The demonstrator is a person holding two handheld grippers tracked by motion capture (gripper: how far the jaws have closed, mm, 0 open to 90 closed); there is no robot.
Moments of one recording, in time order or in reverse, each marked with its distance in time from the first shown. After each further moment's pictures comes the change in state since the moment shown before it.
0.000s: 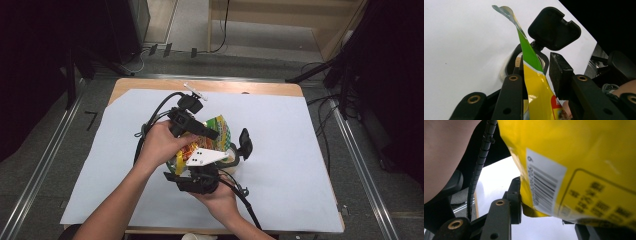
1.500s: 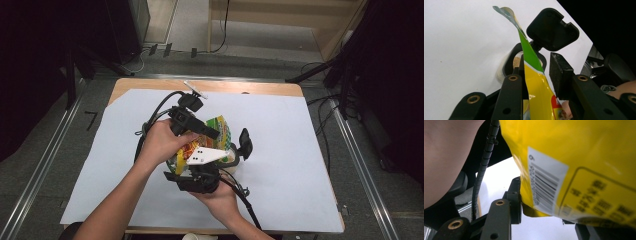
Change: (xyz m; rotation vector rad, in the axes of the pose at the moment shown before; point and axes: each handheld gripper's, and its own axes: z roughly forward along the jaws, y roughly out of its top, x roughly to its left) left arm 0.004 0.003 0.000 0.012 -0.028 -0.039; right arm 0.000 0.003 -0.002 0.005 0.009 0.020
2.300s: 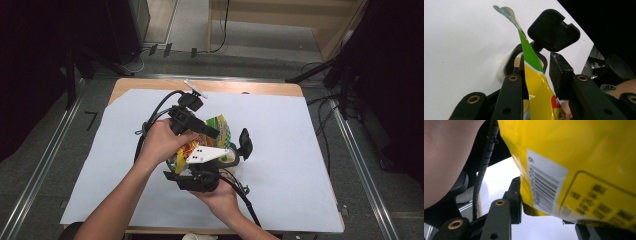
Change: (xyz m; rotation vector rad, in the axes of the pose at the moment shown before) left arm -0.001 0.001 -0.001 -0.004 0.006 0.005; right arm -0.002 0.002 0.001 0.008 0.013 -0.001
